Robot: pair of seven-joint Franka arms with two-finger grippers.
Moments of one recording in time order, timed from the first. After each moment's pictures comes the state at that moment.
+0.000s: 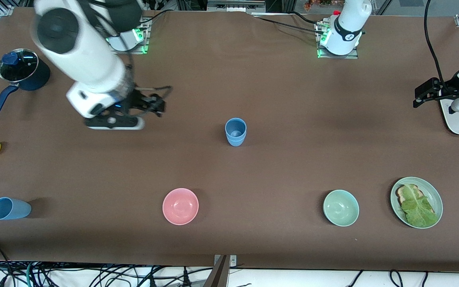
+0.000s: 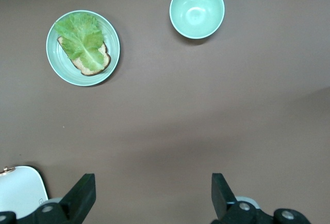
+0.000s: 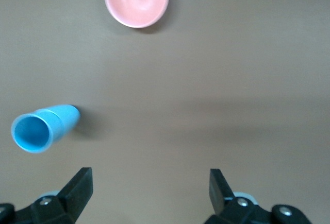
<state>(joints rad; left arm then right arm) -0.04 -0.01 0.08 -1.67 0.01 1.67 0.22 0.42 0.25 -0.02 -1.39 0.06 1.59 0.40</state>
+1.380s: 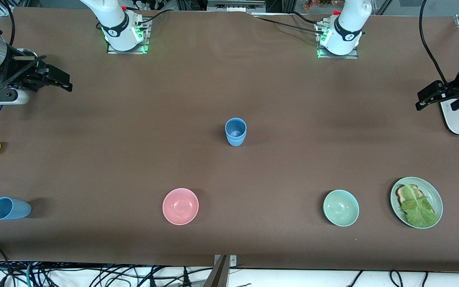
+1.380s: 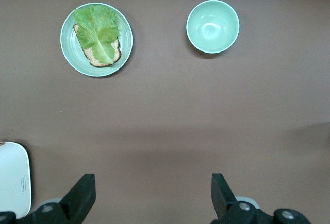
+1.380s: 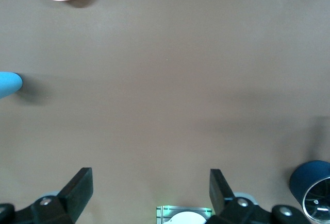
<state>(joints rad) -0.05 -0.01 0.09 -1.65 0.01 1.67 0.02 0.12 0.07 -0.01 -1.48 0.05 1.42 0.11</state>
